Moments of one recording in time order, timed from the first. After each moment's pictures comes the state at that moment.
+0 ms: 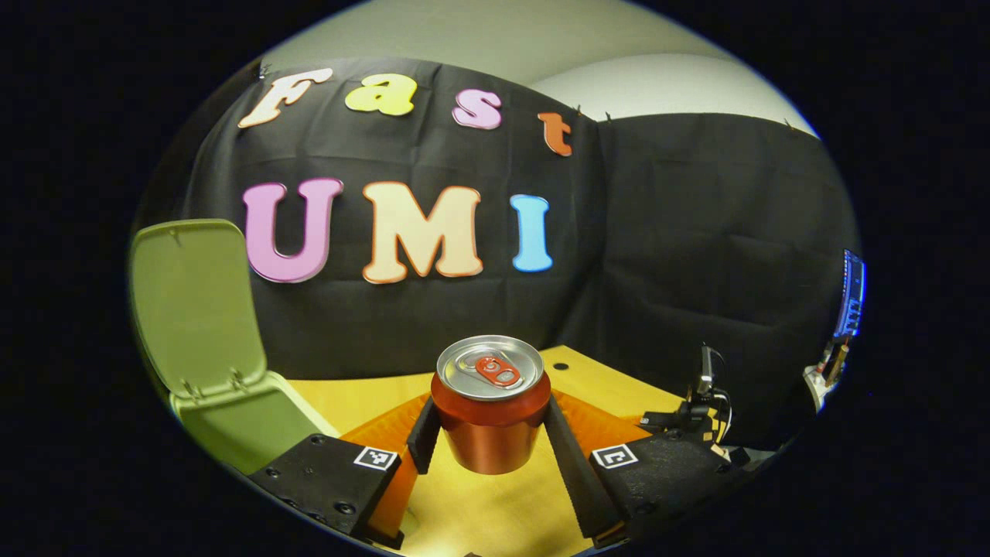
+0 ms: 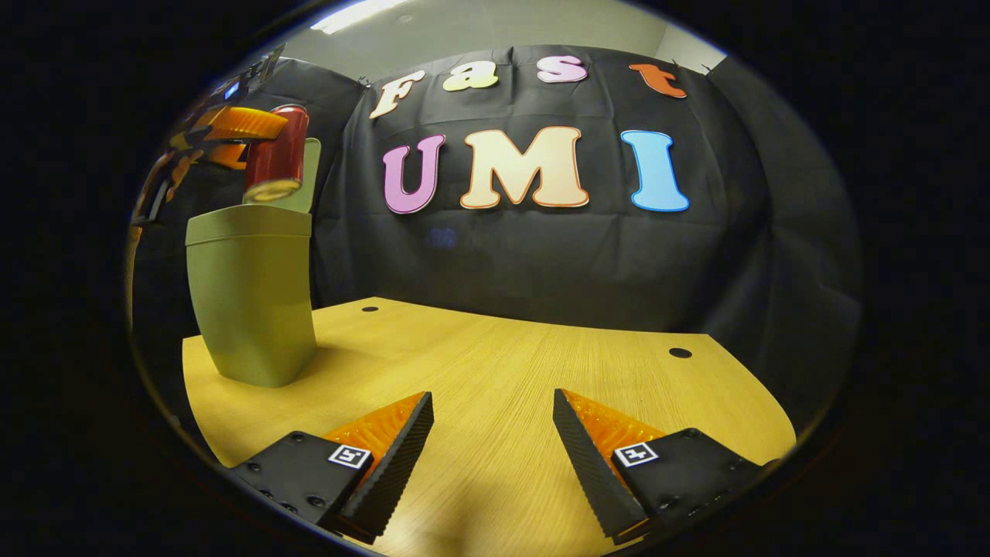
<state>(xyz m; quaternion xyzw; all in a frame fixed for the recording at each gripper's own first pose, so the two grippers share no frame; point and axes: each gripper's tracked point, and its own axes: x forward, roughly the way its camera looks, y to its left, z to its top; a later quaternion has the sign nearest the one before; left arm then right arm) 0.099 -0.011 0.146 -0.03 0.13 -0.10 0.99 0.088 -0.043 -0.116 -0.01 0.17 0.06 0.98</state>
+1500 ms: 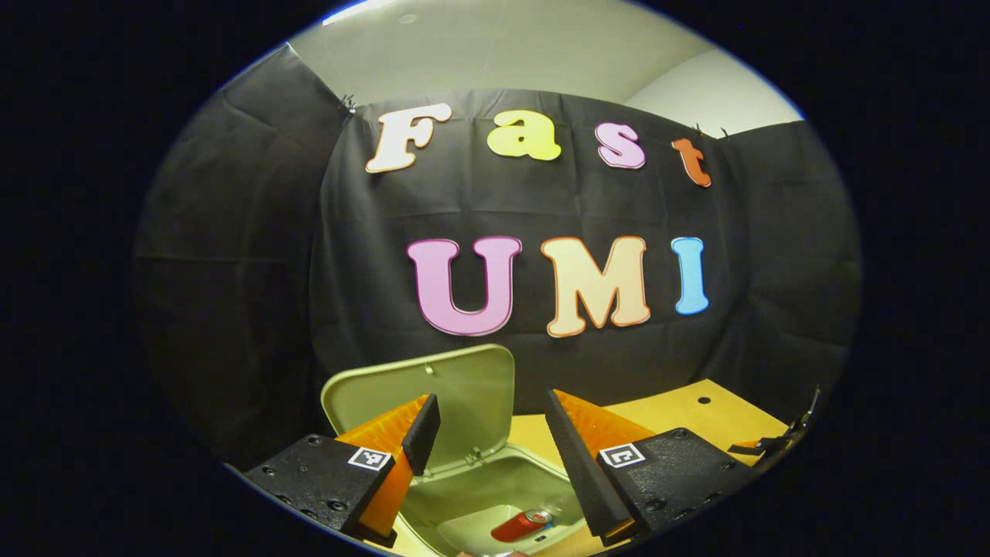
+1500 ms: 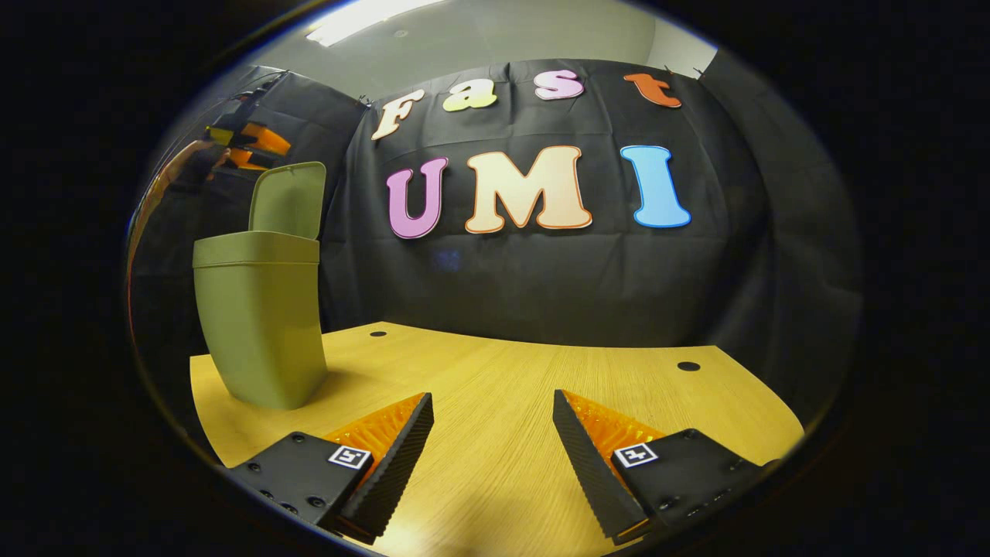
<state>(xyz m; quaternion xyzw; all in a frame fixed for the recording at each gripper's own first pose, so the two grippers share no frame) 0.106 0.195 0.255 0.03 0.09 0.14 0.98 0.091 -0.028 -0.097 0.01 0.13 0.07 0.99</state>
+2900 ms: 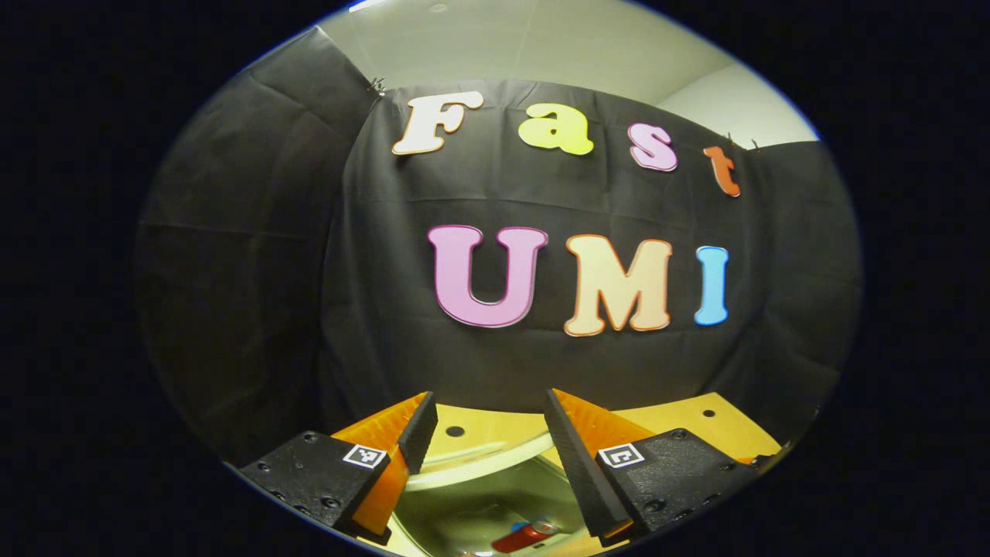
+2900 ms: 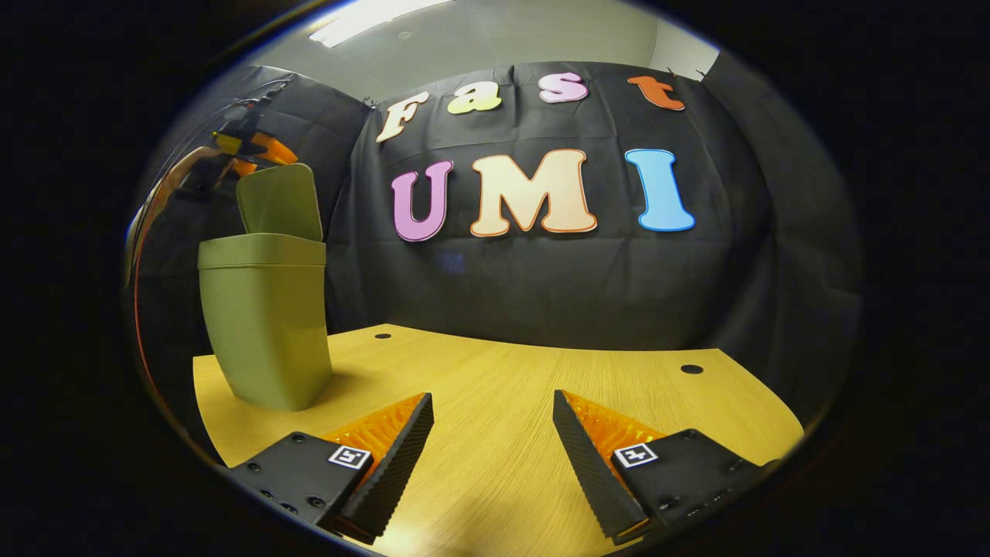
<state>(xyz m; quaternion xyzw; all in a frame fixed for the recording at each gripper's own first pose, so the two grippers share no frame) 0.096 0.185 0.200 -0.03 0.11 0.15 0.98 0.089 -0.024 -0.094 0.01 0.13 0.07 0.99</state>
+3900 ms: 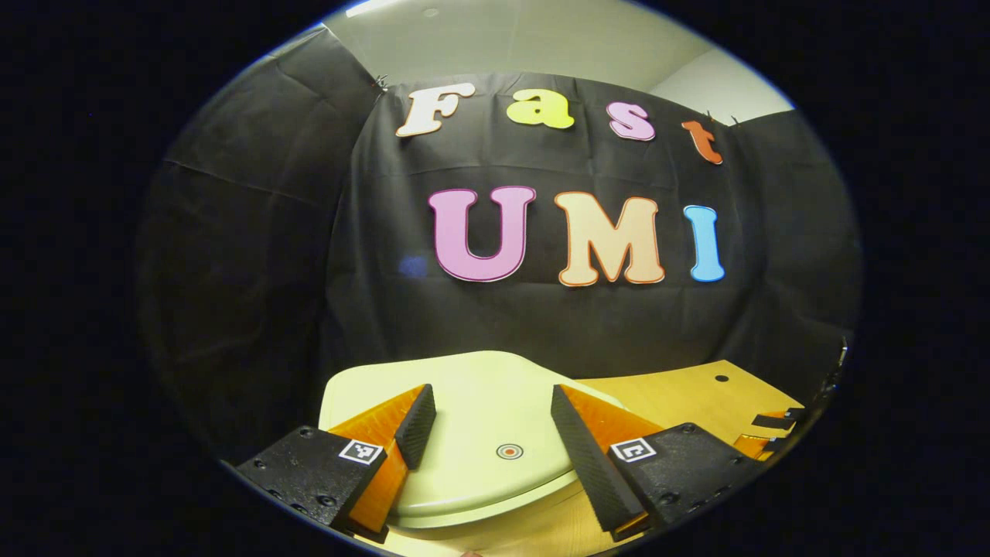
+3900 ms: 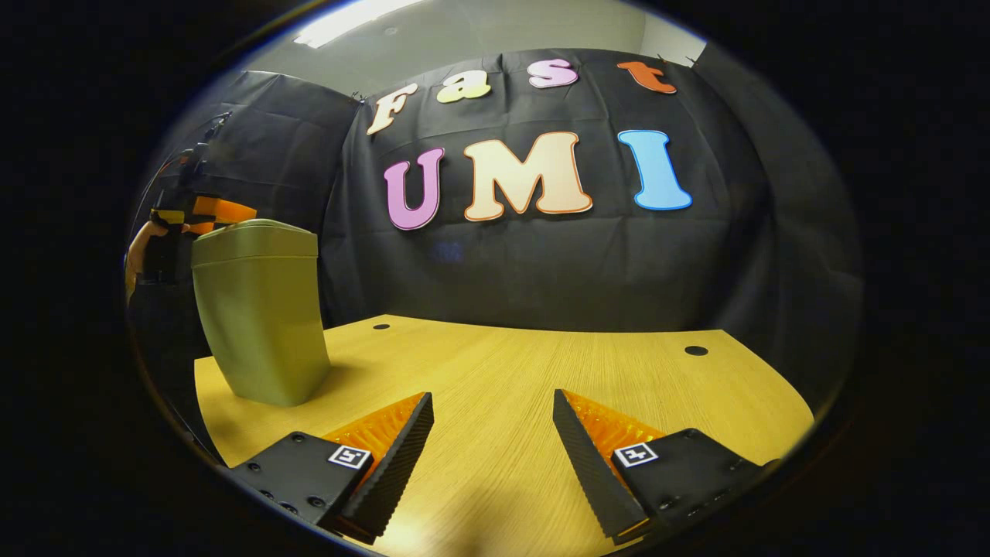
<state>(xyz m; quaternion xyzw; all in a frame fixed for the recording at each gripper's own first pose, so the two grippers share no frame) 0.048 0.168 0.091 0.01 0.11 0.19 0.97 0.090 -0.027 -0.114 0.02 0.16 0.07 0.98</state>
